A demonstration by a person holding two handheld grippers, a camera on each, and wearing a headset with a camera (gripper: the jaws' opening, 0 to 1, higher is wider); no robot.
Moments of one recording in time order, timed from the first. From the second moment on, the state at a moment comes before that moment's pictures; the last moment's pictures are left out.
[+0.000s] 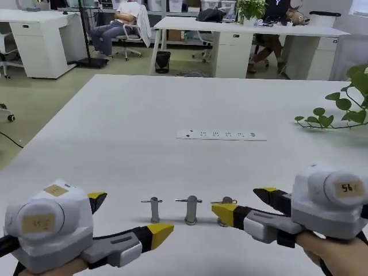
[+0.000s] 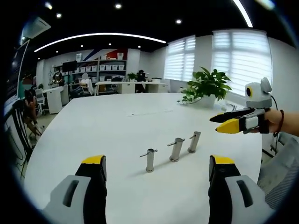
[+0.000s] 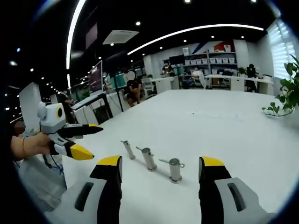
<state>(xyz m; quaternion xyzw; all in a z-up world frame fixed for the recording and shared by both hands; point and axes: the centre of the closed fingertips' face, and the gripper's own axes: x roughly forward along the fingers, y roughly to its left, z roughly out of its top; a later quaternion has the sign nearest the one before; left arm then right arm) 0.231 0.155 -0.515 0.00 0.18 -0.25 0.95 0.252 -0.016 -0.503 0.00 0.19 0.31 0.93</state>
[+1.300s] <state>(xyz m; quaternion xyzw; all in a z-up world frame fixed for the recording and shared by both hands) 0.216 0.162 -0.520 0.01 0.21 -0.22 0.95 0.227 -0.015 -0.522 -0.02 0.21 0.30 0.93</state>
